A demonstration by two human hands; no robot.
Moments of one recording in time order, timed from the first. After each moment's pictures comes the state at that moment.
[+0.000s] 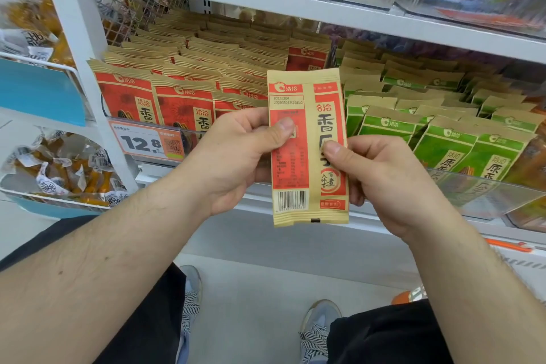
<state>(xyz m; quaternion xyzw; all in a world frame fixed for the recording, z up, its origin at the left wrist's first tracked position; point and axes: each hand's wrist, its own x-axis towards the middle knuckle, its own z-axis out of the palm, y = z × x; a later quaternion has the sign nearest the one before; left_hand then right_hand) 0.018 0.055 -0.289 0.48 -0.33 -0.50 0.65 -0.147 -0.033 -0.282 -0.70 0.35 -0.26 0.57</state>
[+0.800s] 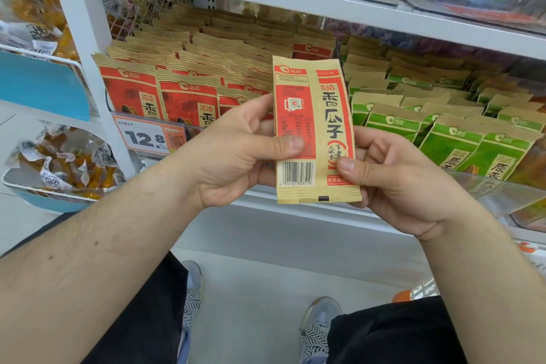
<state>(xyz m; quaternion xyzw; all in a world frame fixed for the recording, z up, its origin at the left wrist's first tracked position) 0.031 0.059 -0.288 0.42 -0.38 -0.56 0.60 -0.155 -0.049 -0.290 -0.61 0.18 -0.18 0.75</state>
